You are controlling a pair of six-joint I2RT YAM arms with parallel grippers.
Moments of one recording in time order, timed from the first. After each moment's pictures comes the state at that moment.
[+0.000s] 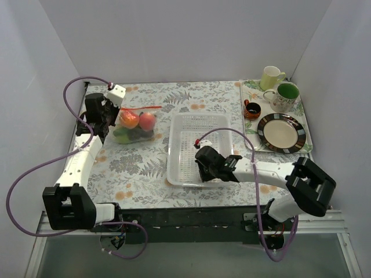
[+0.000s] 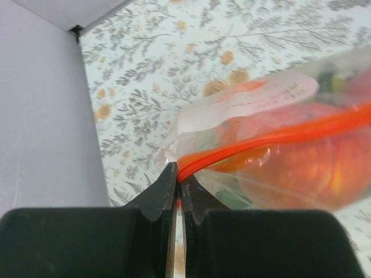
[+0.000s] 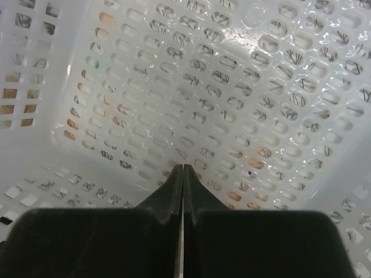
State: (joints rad) left arm 0.01 1.30 1.05 -0.23 -0.02 0.50; right arm 0.99 1.49 0.78 -0.26 0.17 0.55
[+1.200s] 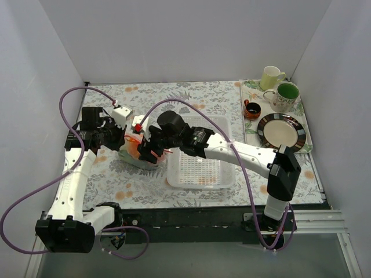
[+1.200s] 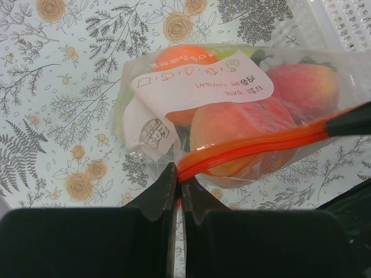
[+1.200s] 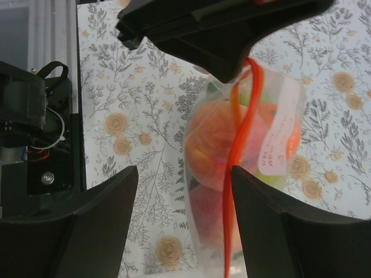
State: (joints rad) left arm -0.03 1.07 1.13 -0.94 0.32 0.43; right arm 1.10 1.75 1.55 -0.23 -0.32 -0.14
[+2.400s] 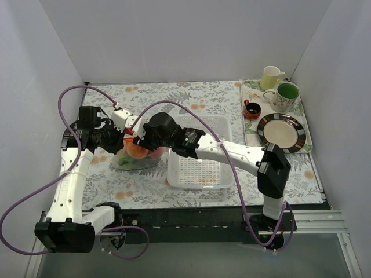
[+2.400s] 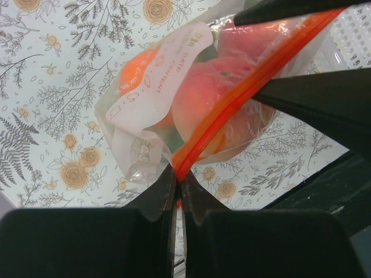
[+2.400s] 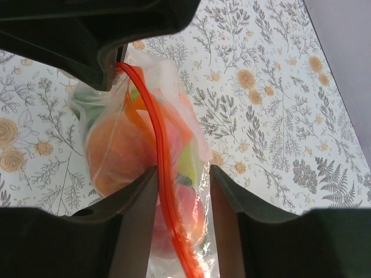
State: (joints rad) left arm -0.02 1.08 1.20 -1.09 0.36 0.51; right arm 1.13 1.85 1.61 -0.17 -0.02 -0.36
